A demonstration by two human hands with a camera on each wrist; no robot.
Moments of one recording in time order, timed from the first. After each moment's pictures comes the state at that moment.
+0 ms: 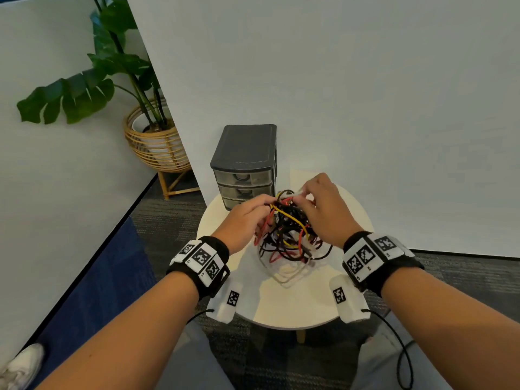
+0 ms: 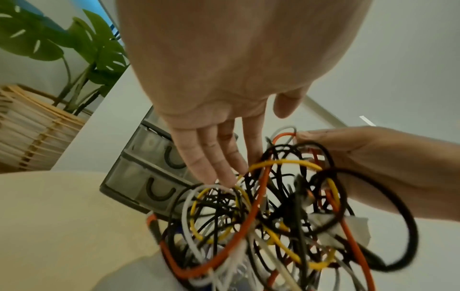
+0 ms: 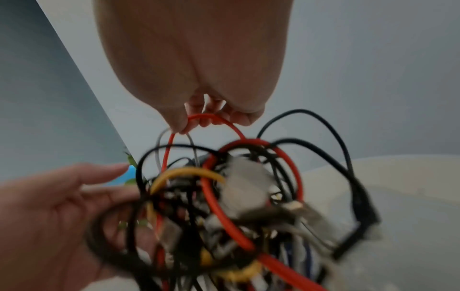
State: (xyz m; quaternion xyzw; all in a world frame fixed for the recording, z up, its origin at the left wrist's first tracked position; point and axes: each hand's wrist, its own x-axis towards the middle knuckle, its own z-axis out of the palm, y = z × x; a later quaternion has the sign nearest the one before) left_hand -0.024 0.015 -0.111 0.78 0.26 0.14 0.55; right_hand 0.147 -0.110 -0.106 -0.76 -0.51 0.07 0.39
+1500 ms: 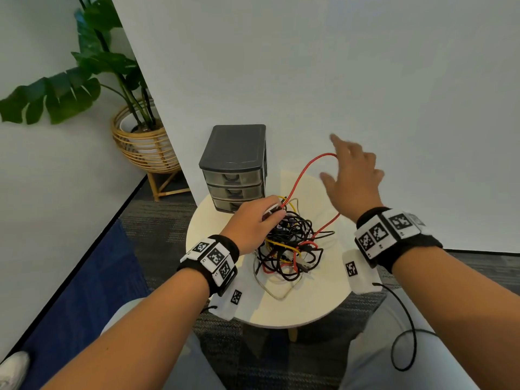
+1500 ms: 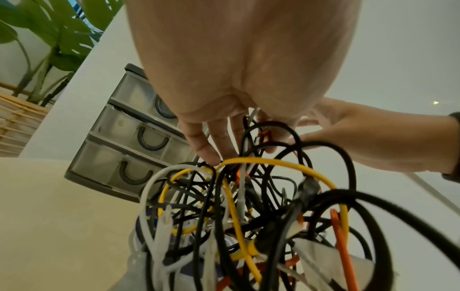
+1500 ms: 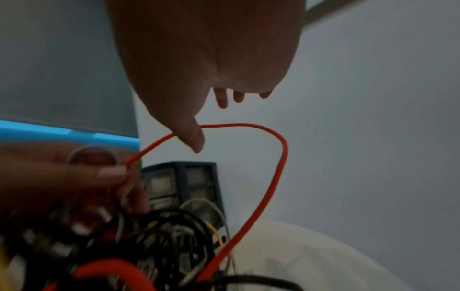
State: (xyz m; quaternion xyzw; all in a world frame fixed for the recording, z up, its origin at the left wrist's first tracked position) left_hand 0.001 -0.007 -0.111 0.90 0.20 0.15 0.36; right_hand 0.192 -0.128 -0.065 -0.88 -0.40 -0.03 0.24
